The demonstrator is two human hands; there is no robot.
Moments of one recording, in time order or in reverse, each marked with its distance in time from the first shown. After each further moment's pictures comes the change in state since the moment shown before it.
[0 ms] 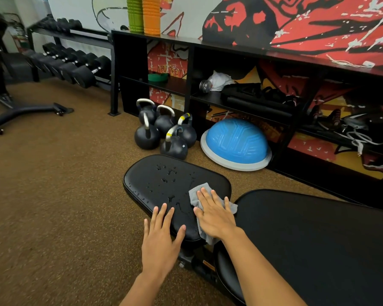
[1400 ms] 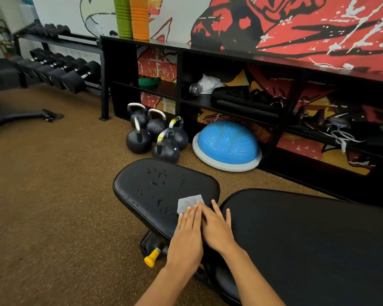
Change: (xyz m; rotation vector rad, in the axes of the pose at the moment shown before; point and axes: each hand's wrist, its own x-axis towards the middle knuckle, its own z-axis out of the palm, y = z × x) left_hand -0.005 0.068 0.017 0.225 -0.178 0.347; right_hand -0.044 0.013 0.002 0.323 0.166 0.038
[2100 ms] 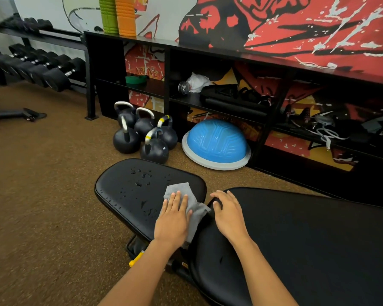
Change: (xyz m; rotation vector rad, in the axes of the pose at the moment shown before) left_hand 0.059 -0.009 0.006 0.079 -0.131 -0.027; right_hand 0.006 0.037 -0.046 0.191 0.322 0.092
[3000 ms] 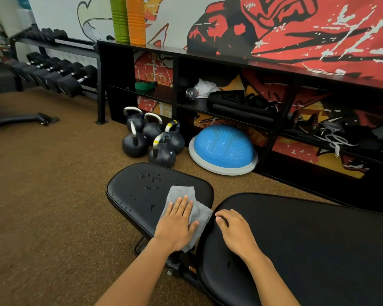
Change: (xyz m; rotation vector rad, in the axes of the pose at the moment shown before) left_hand -0.003 -0.023 -0.001 0.049 -0.067 0.109; right_hand -0.019 0.007 -0.001 -0.129 -0.173 -0.038
